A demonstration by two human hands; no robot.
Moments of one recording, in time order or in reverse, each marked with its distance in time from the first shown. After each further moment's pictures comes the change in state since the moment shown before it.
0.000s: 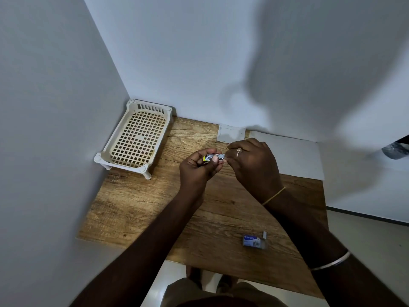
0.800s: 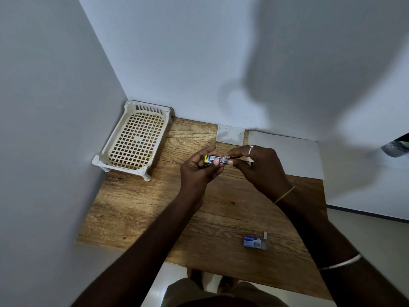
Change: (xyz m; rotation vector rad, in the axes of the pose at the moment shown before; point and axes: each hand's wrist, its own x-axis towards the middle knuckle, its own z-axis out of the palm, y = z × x) left_hand 0.002 -0.003 -0.001 0.006 -0.037 -0.043; right_hand -0.005 0.016 -0.001 0.518 -0.049 0.249
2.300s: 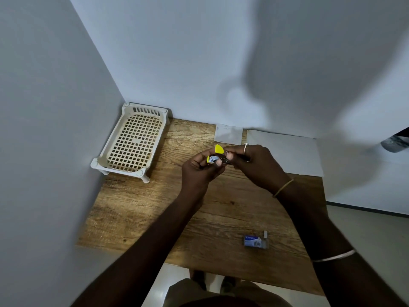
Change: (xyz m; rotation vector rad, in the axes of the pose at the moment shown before) left_hand 0.002 -0.003 0.003 0.111 -0.051 0.048; right_hand 0.010 0.010 0.002 0.189 -0.213 0.198
